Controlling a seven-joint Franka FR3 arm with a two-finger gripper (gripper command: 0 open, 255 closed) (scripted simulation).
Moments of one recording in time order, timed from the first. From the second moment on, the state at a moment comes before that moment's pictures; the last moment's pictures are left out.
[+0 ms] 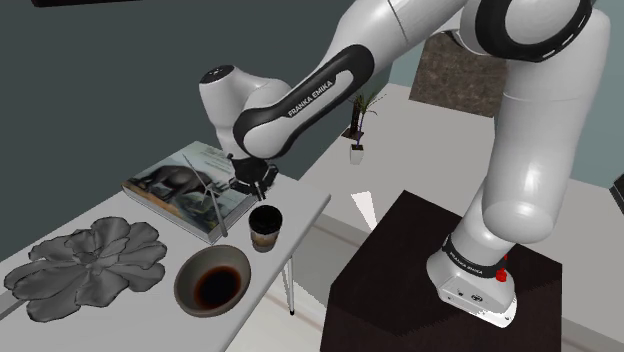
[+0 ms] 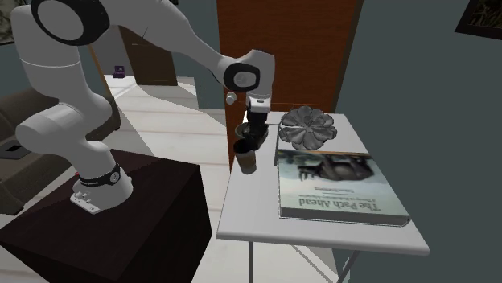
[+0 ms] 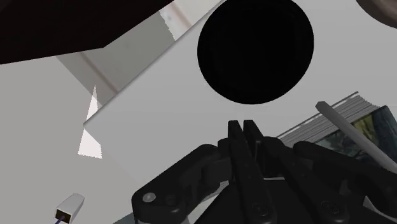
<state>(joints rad) 0.04 0.28 0.45 -1.99 -0.27 2.13 1.12</state>
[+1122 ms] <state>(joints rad) 0.09 0.11 0.52 -2.34 -0.47 2.53 1.05</state>
